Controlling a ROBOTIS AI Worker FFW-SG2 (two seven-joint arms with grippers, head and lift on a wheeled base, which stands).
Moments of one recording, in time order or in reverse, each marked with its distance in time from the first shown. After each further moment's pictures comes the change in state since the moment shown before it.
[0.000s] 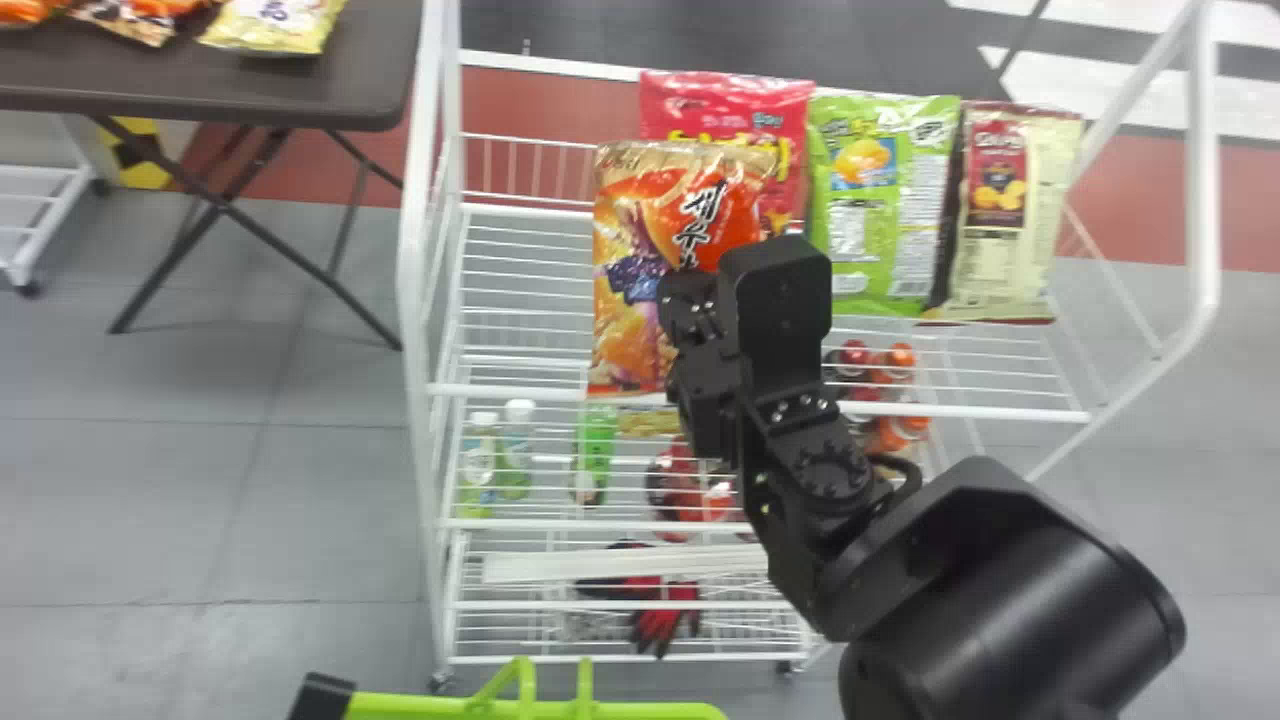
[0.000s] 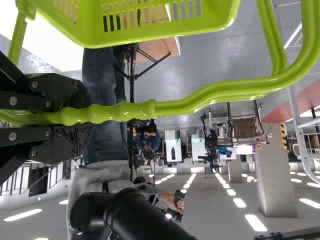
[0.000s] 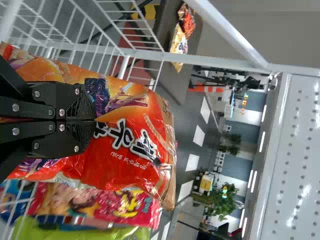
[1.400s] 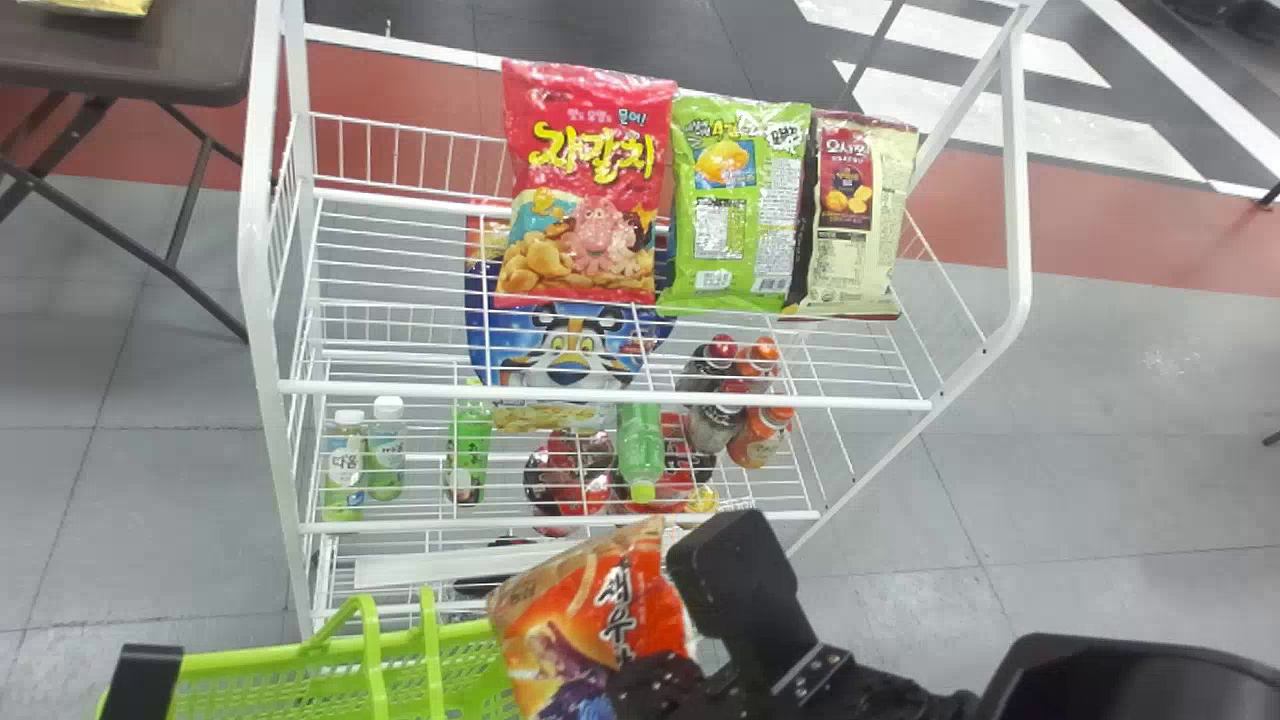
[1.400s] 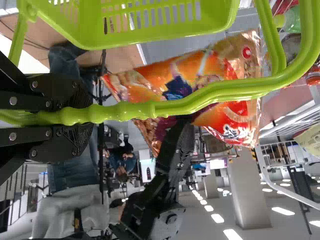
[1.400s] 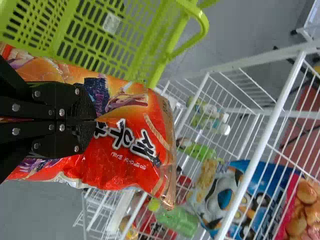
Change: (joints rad) left arm -0.012 -0.089 0.045 0.000 -0.093 -0.071 0.035; right arm 0.346 -0.123 -0.210 -0.433 -0.281 0.809 0.188
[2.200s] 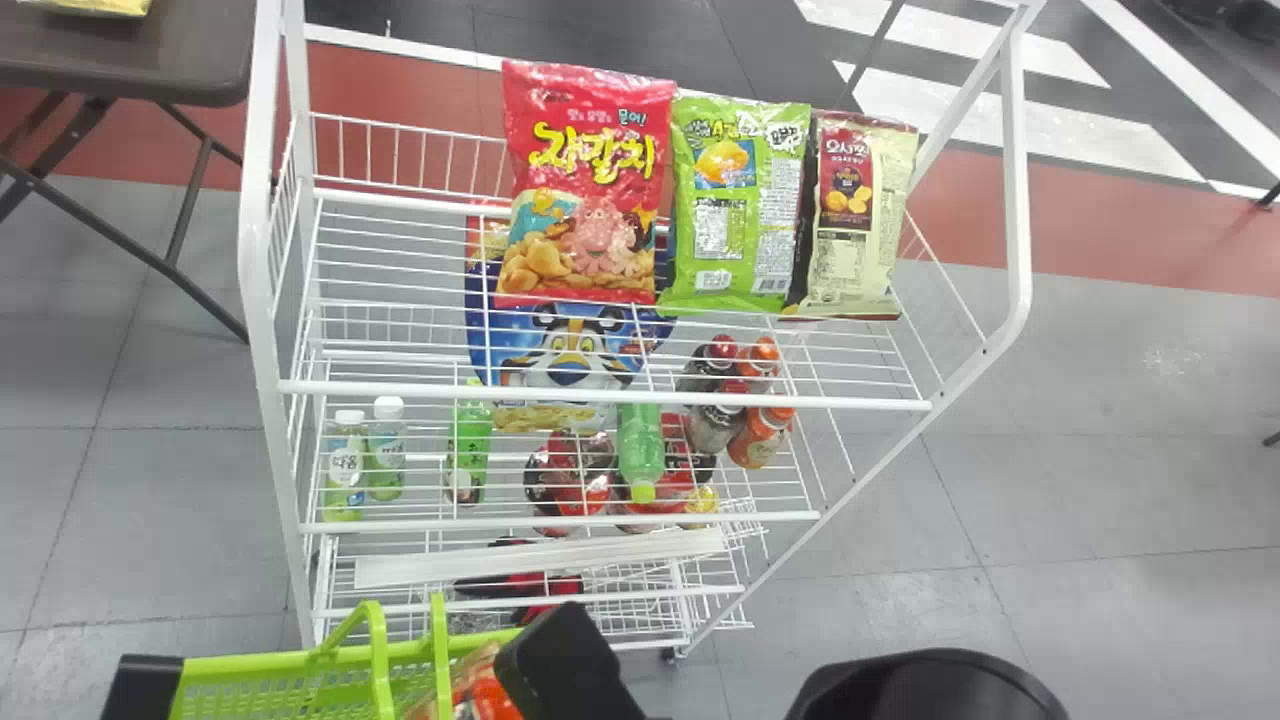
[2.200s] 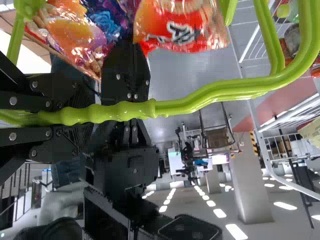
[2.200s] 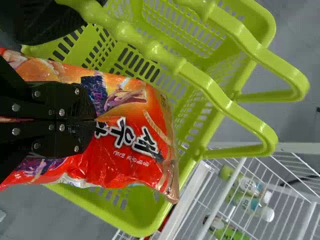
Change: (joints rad) left arm 0.024 0.004 -0.002 -0.040 0.003 0.013 -0.013; right arm -0.111 0.058 0.243 0.243 0.002 0.003 0.057
